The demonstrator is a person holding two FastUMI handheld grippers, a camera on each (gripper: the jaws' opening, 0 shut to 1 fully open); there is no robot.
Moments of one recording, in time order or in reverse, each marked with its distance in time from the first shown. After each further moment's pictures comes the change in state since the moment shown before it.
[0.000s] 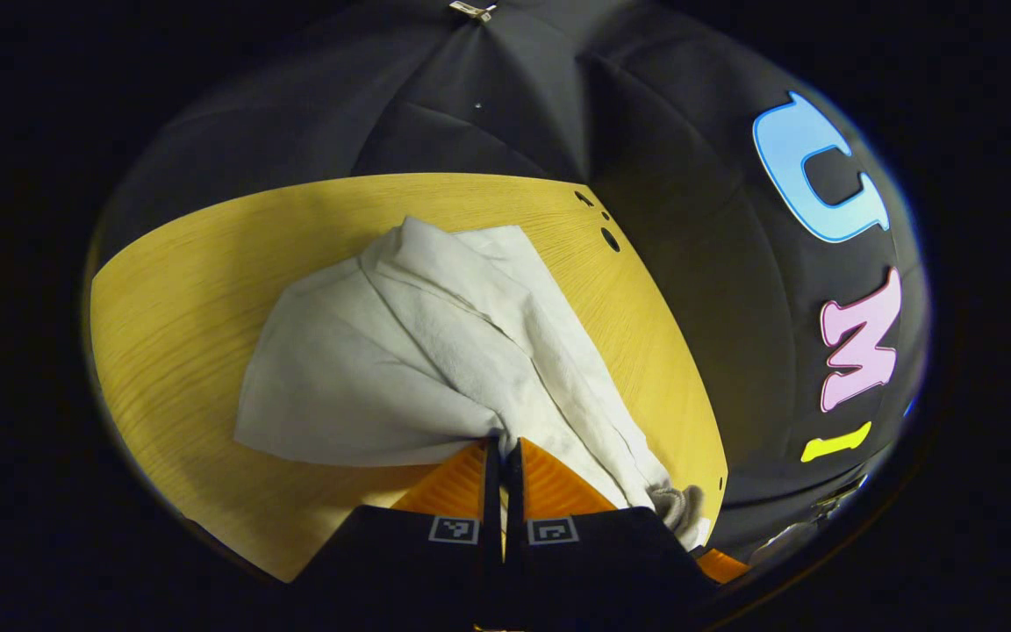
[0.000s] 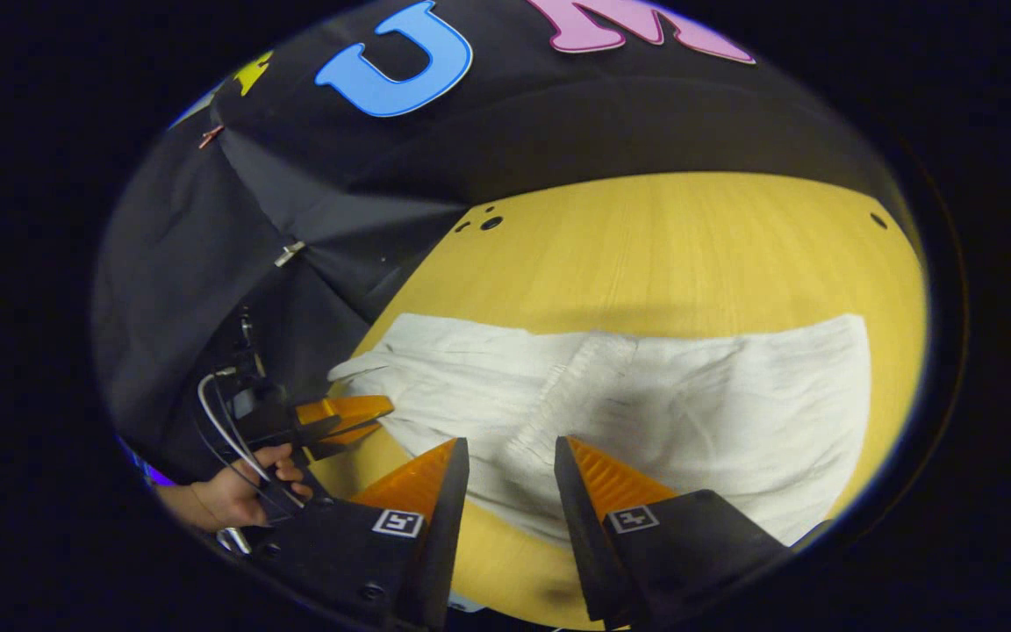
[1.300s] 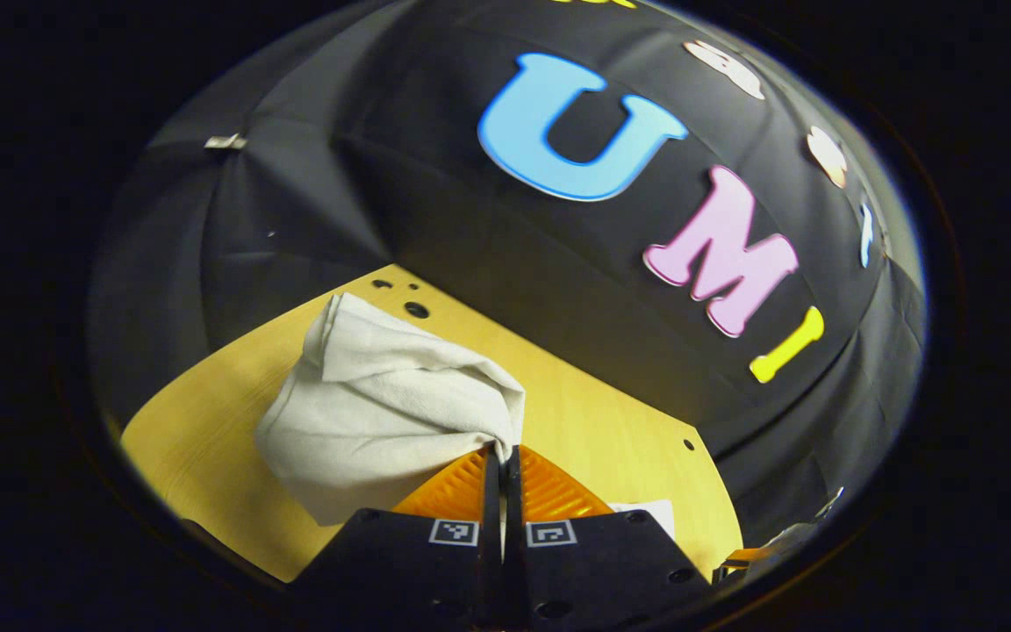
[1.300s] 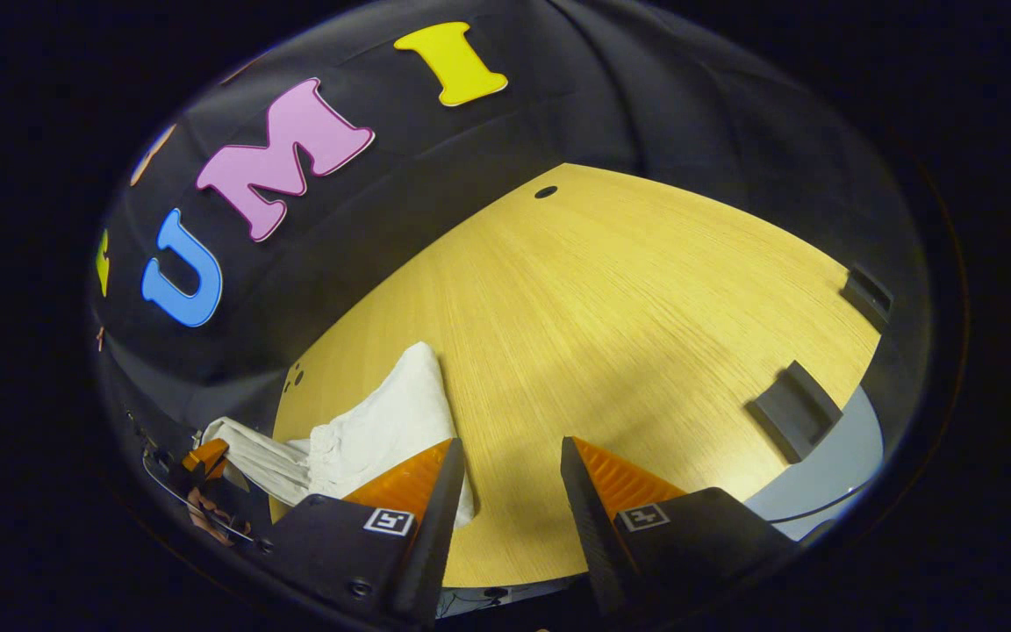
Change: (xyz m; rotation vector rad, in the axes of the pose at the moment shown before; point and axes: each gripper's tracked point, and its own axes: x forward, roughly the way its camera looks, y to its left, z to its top) left arm -0.060 -0.210 -0.013 0.561 -0.203 -0.294; right arm -0.255 -0.281 -0.039 0.479 -0.387 -0.488
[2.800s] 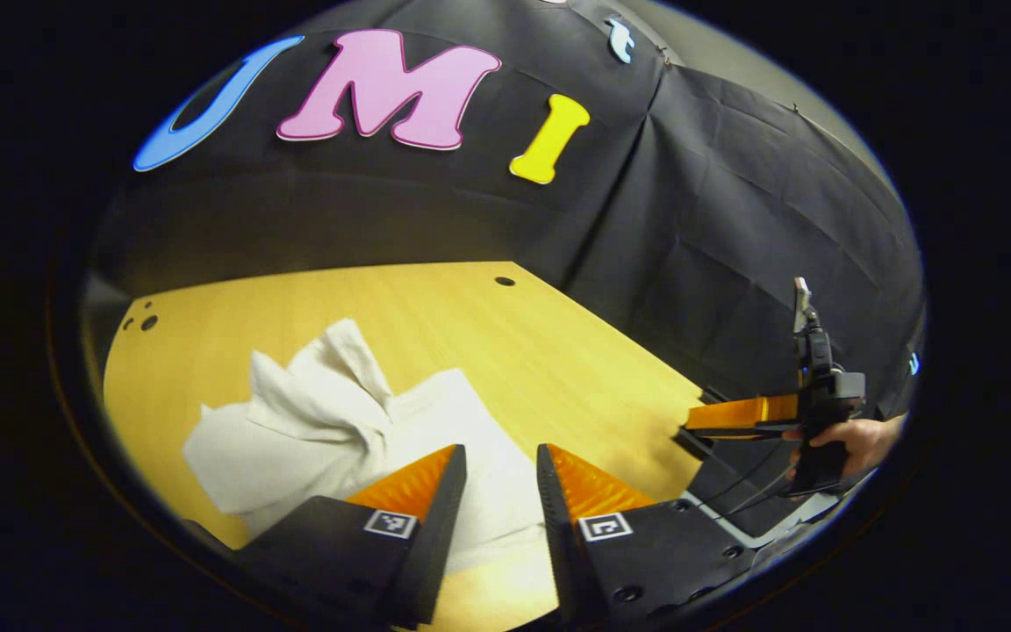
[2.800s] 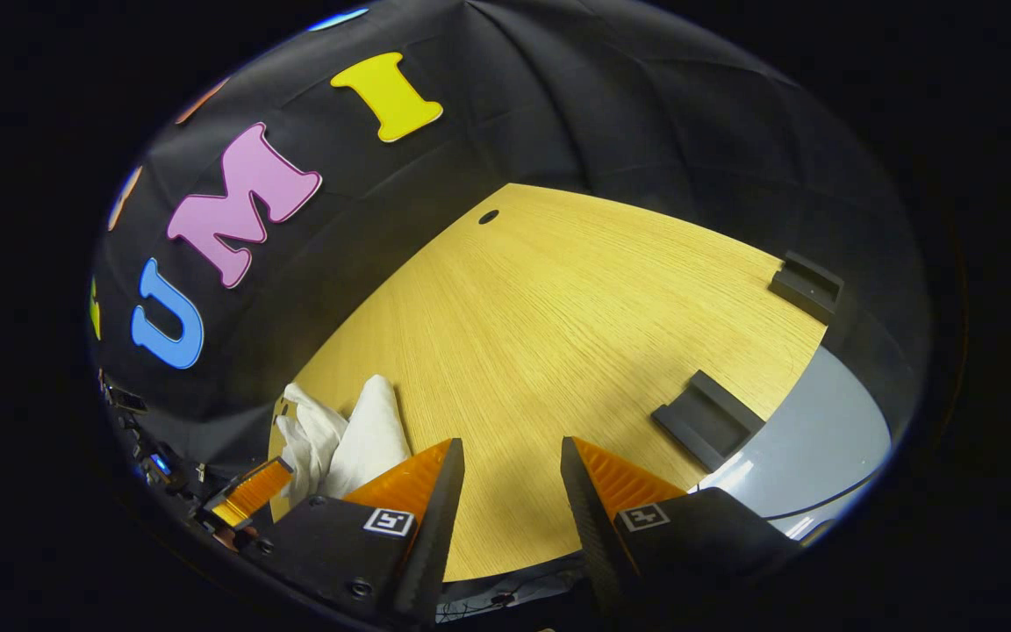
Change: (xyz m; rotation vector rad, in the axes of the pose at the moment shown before) left arm -0.017 -0.242 -0.218 0.481 0.391 -0.516; right arm -0.029 -0.050 0.025 0.076 -0.052 -0.050
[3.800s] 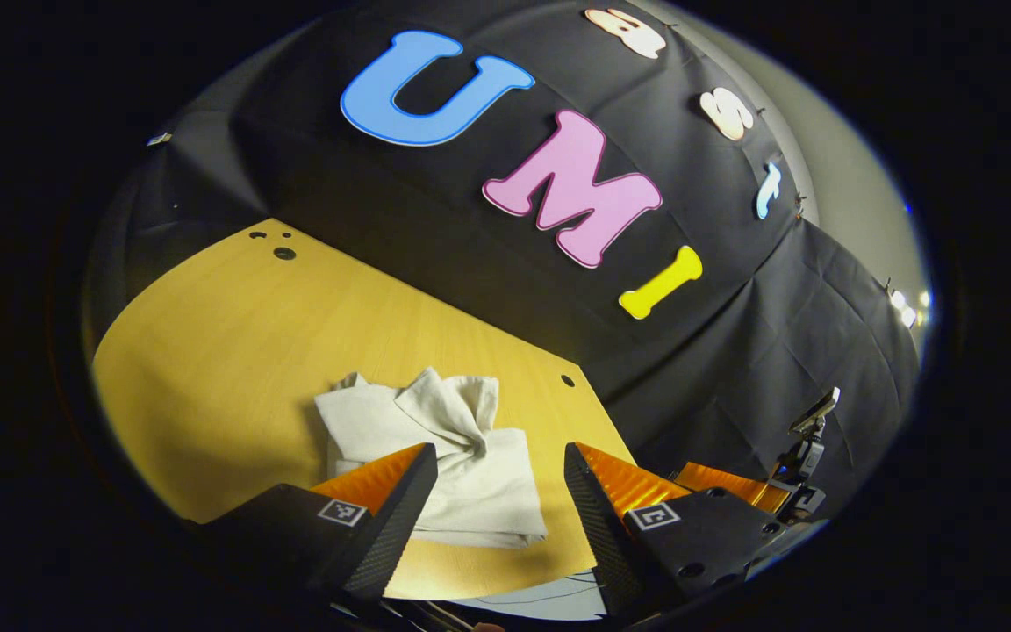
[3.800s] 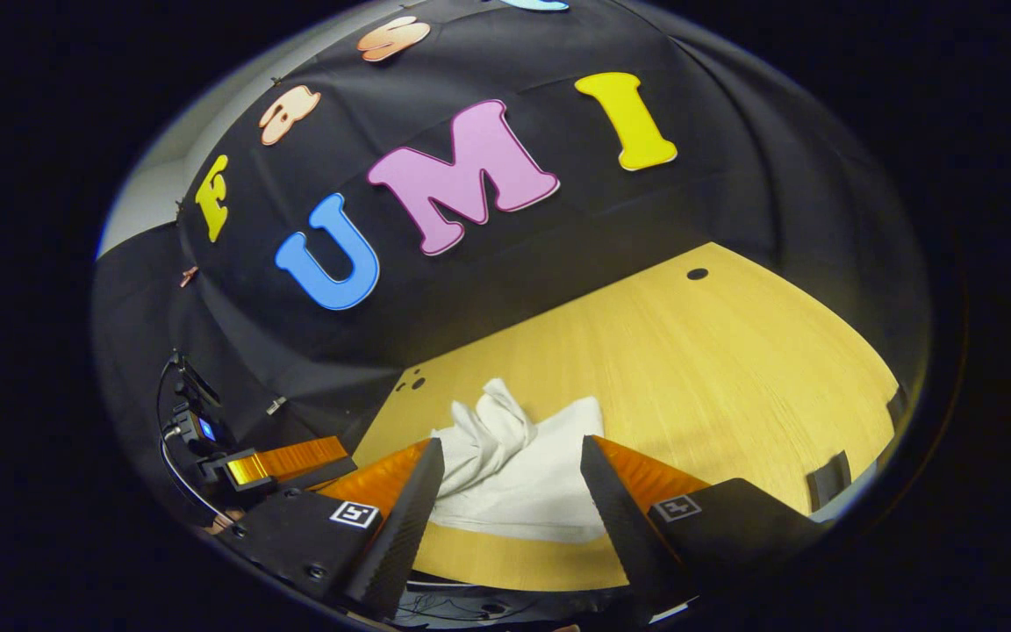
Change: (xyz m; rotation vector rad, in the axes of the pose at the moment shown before) left arm -0.169 0.086 0.051 -0.477 -0.316 0.218; right arm -0.067 0.227 -0.006 -0.316 -0.085 0.451
